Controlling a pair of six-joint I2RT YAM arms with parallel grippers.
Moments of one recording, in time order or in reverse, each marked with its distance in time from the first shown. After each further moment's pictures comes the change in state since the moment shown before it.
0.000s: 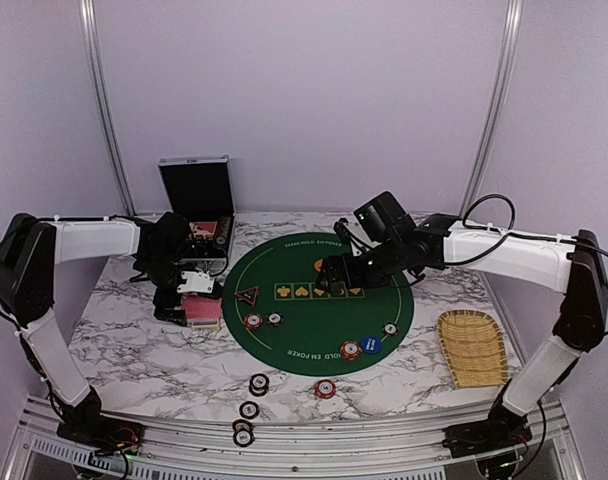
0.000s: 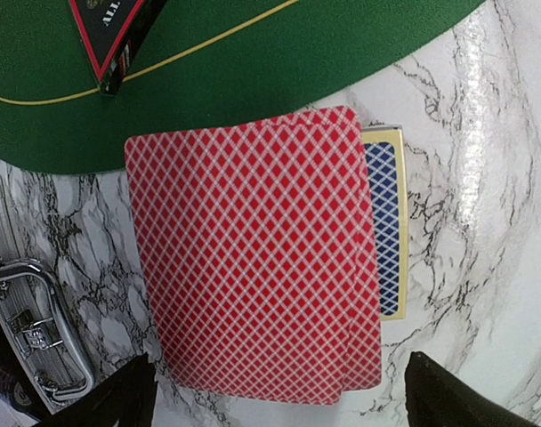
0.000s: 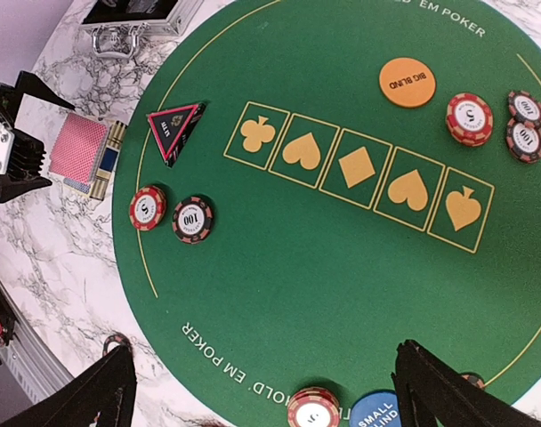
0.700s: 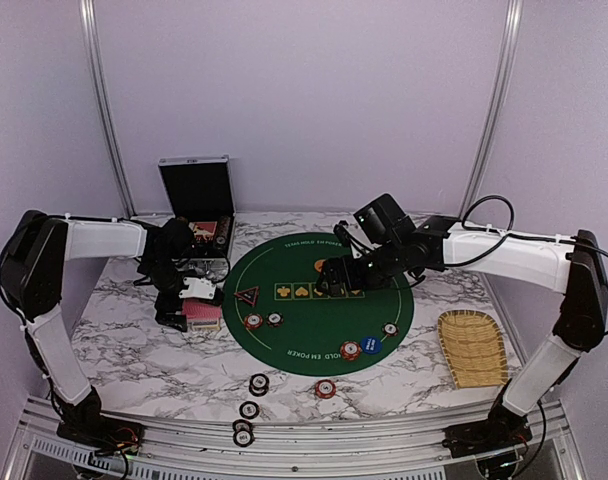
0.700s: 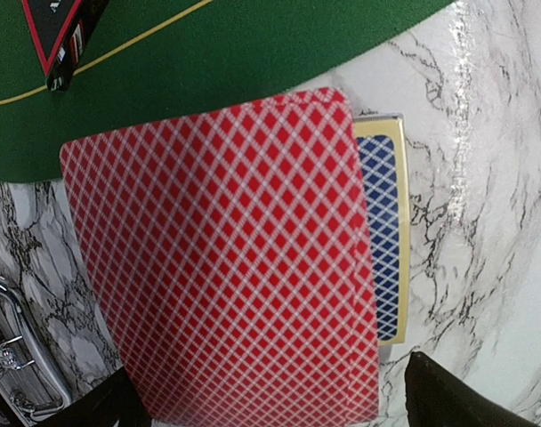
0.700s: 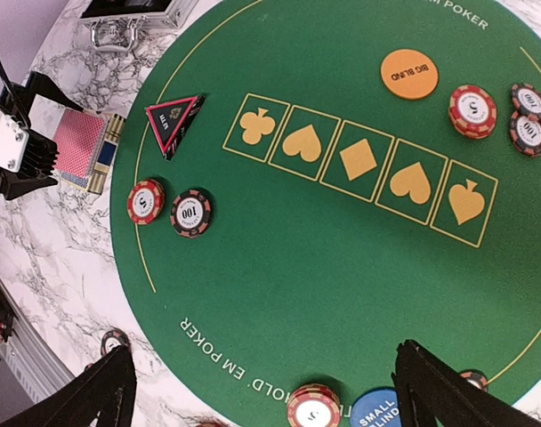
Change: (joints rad) left arm 0.002 0.059 0.004 -0.004 0.000 0.013; right arm 0.000 0.000 -0.013 0.003 -0.008 0.000
